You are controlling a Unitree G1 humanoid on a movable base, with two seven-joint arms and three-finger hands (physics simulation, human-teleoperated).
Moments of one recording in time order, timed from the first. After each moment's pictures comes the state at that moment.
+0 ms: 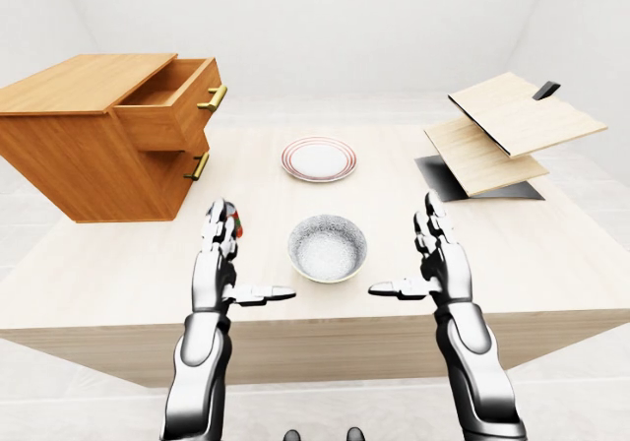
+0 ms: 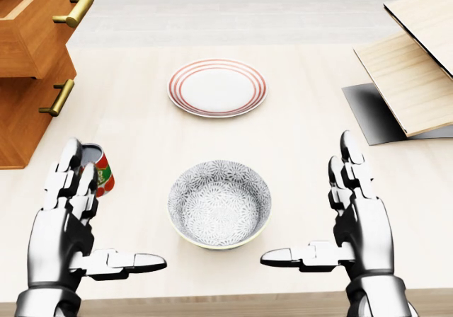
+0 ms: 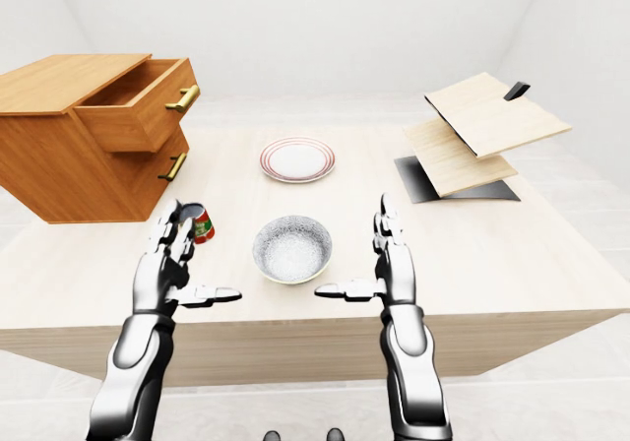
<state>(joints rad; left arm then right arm) 0.06 0.01 0.05 -0.26 -0.05 0.09 -0.04 0.06 -0.02 -0.04 -0.26 0.04 0.09 0.03</state>
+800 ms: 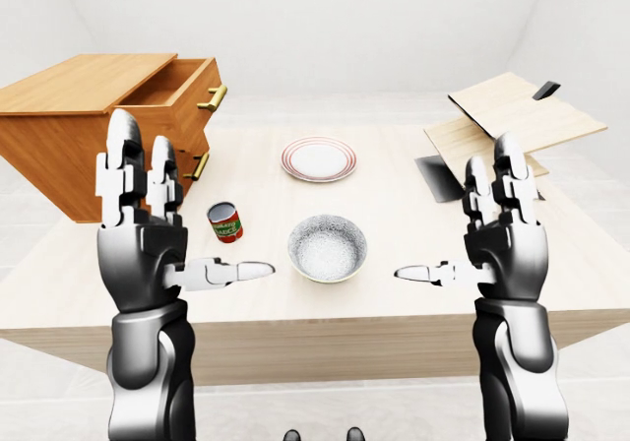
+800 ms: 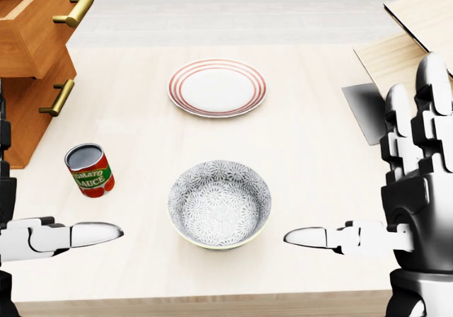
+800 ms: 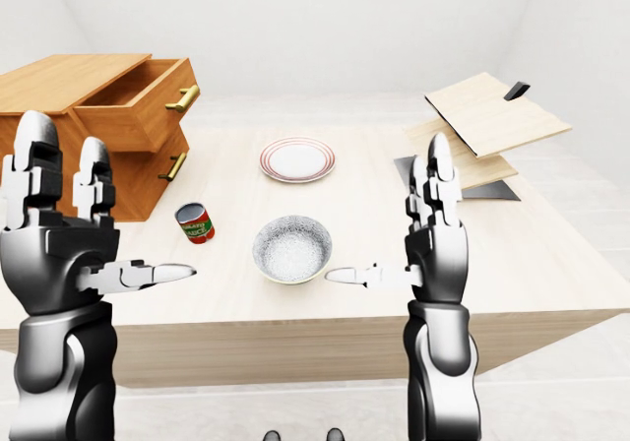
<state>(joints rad) -0.01 0.04 0.14 -0.71 -0.12 0.09 -0.01 0.05 -0.02 -0.10 -0.65 0.05 0.09 0.02</state>
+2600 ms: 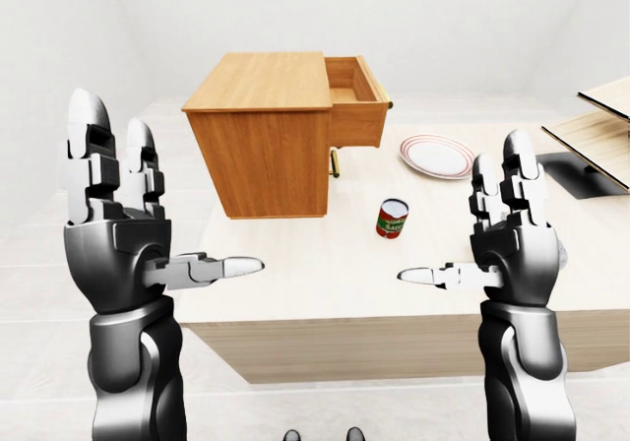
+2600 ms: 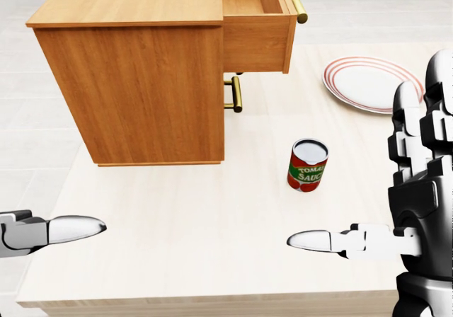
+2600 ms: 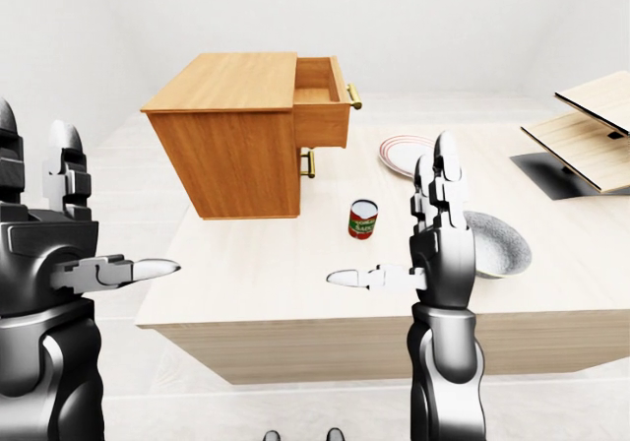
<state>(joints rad) -0.05 0.07 0.19 -0.76 -0.16 0.09 -0.01 0.06 -0.02 -0.11 -0.69 0.03 0.09 0.04</state>
